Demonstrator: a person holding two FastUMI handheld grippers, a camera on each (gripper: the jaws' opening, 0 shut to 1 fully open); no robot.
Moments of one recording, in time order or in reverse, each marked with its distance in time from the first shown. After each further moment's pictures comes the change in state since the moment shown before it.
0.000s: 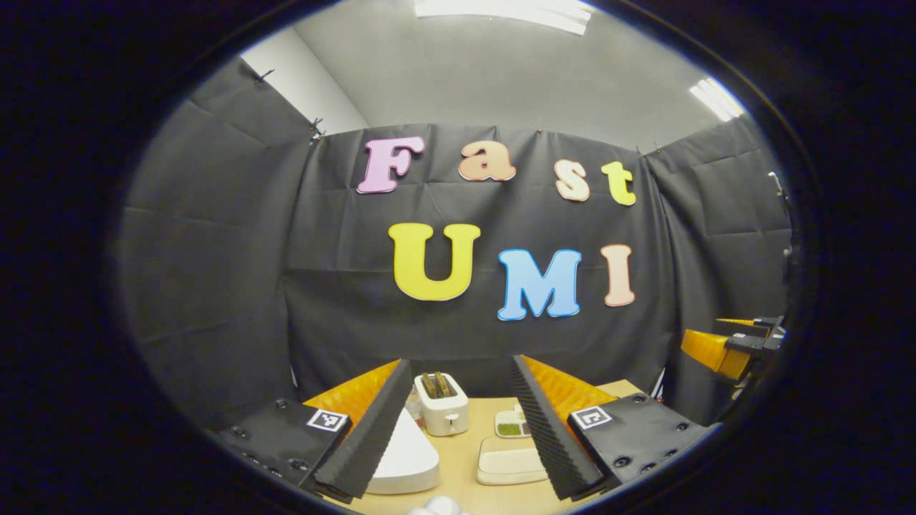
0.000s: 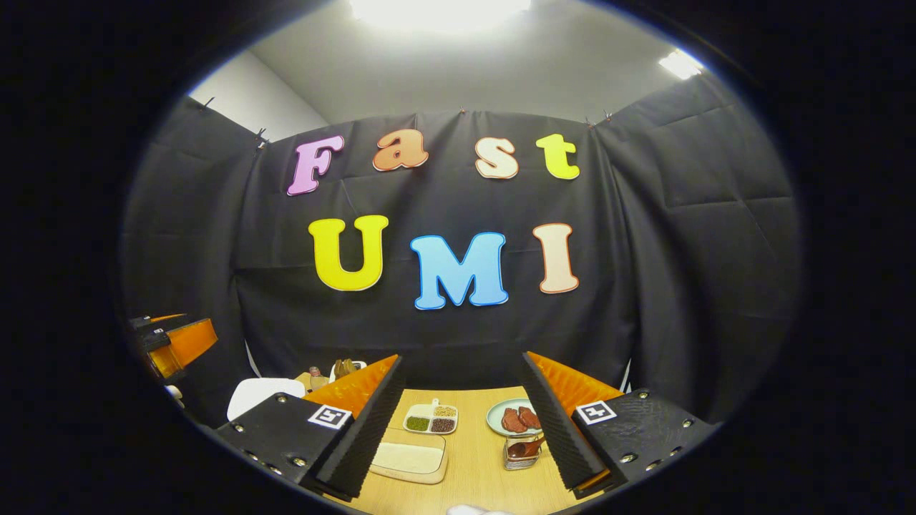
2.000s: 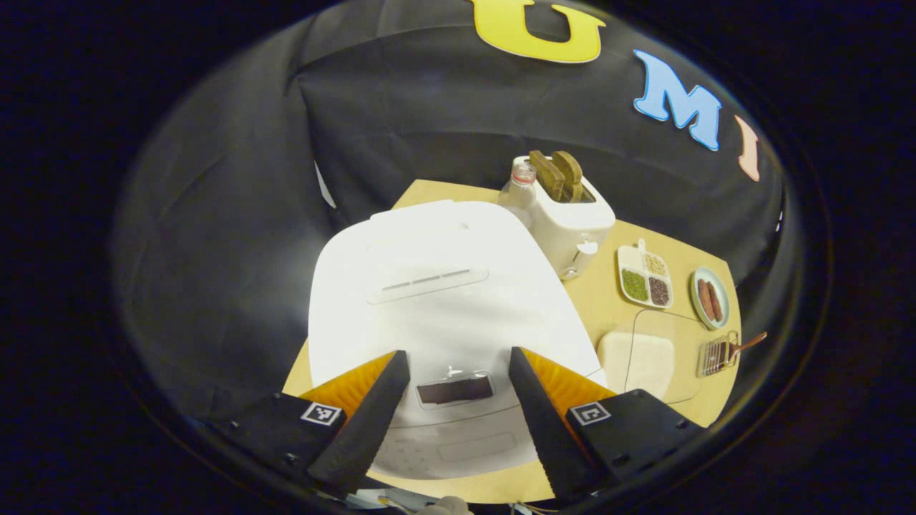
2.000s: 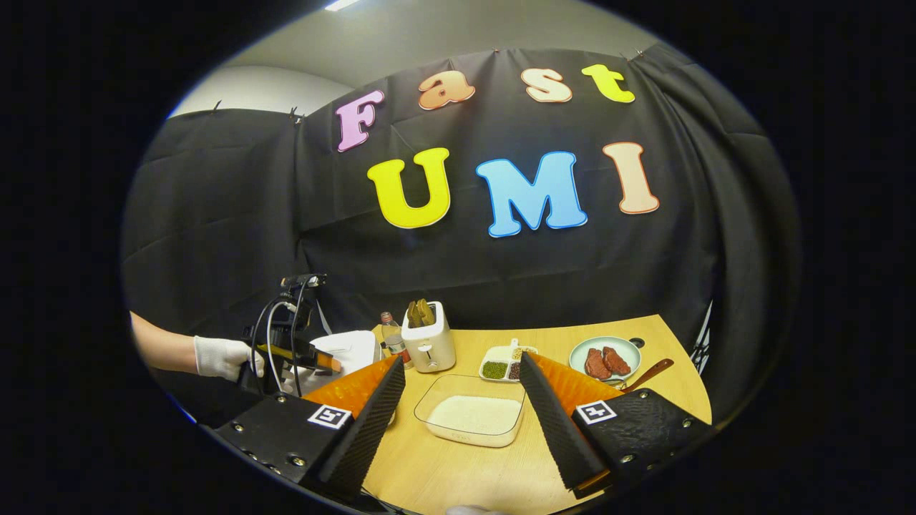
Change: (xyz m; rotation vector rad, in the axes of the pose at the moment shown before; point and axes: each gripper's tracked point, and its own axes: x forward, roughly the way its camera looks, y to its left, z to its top) left arm 0.152 0.158 -0.349 -0.064 0.966 0.219; right arm 0.012 0.068 -0.101 0.110 0.272 0.316
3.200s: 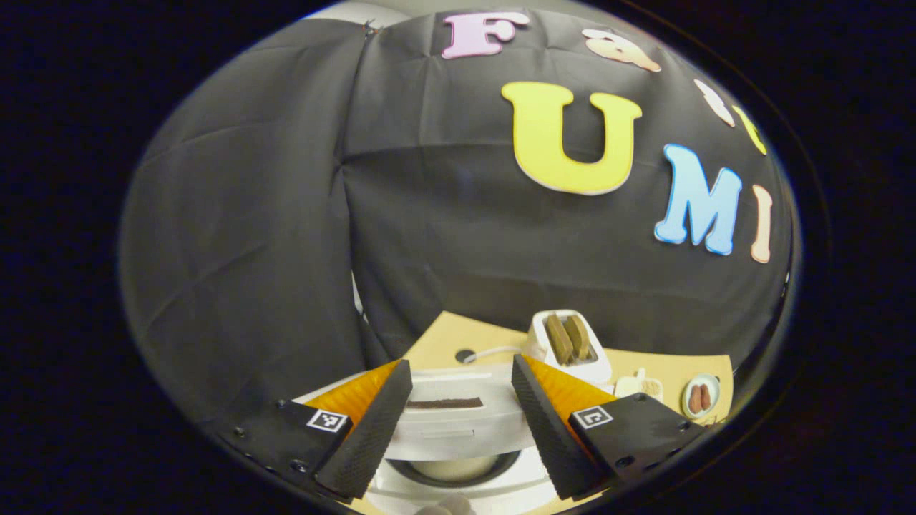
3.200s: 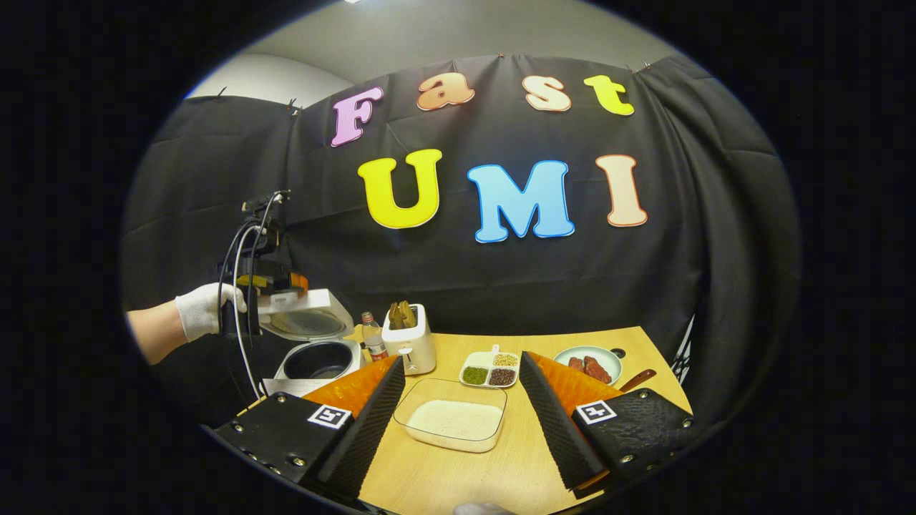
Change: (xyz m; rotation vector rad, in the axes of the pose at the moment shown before) left arm -0.020 0.007 0.058 -0.153 -0.361 0.069; right arm 0.003 -0.004 0.002 -0.072 -0.030 -0.074
